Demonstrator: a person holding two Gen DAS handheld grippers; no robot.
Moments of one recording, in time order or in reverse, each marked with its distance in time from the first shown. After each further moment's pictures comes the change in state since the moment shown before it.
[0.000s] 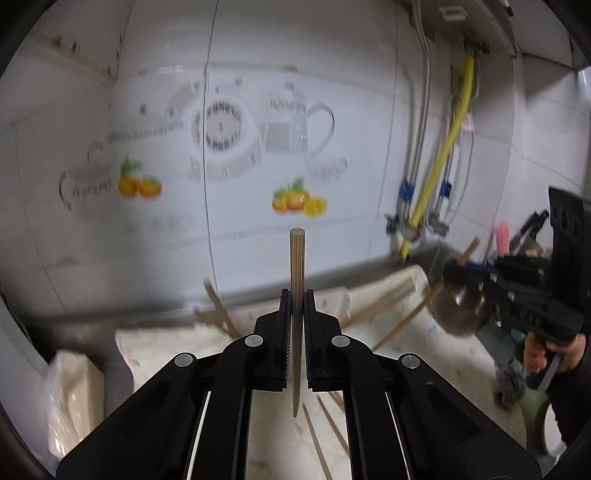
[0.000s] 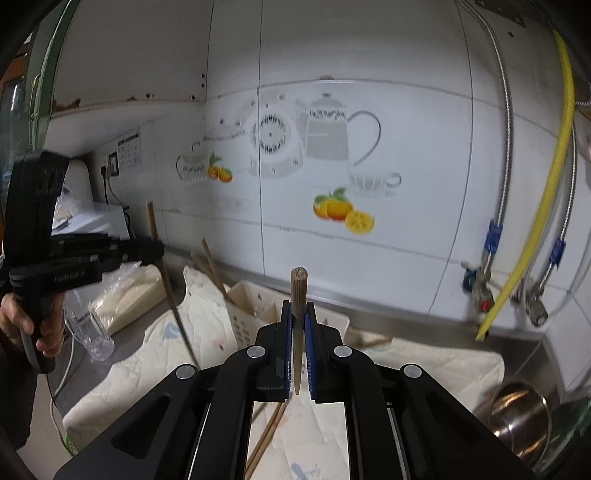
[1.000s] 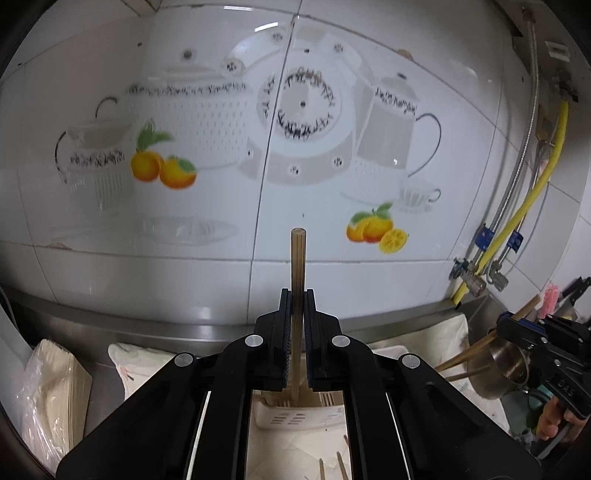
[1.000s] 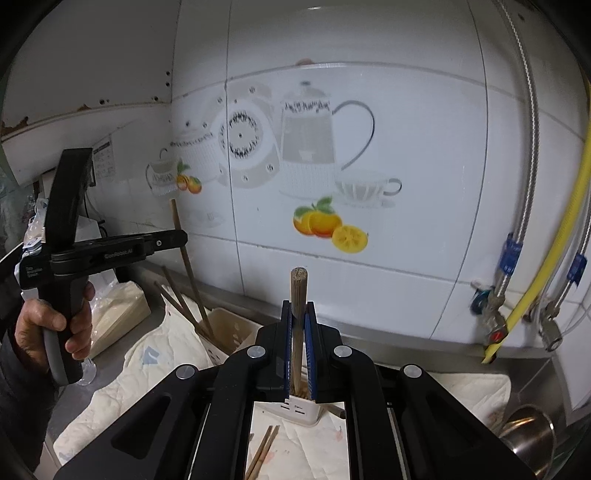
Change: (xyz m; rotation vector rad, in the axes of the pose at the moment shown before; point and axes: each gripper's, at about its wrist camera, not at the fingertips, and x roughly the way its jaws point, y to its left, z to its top) left arm 0.093 0.062 0.021 -0.201 0.023 0.103; right arm 0.062 -0.021 0.023 0.035 0.020 -0.024
